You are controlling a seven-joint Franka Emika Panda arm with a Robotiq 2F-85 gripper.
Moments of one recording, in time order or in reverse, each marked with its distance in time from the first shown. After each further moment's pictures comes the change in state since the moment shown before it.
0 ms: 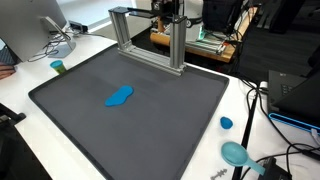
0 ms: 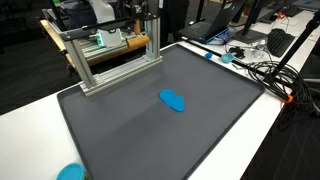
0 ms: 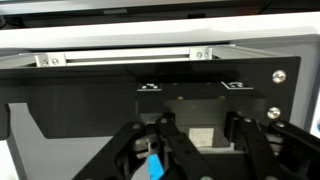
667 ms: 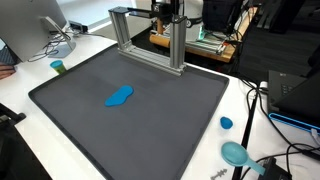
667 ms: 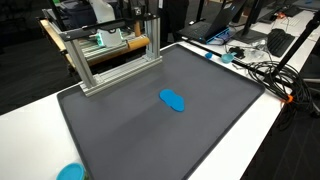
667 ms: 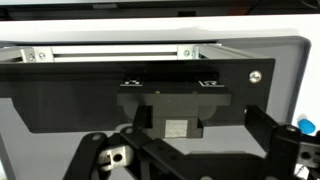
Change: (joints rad) arm 0.020 -0.036 0.000 -0.003 0.040 -0.008 -0.024
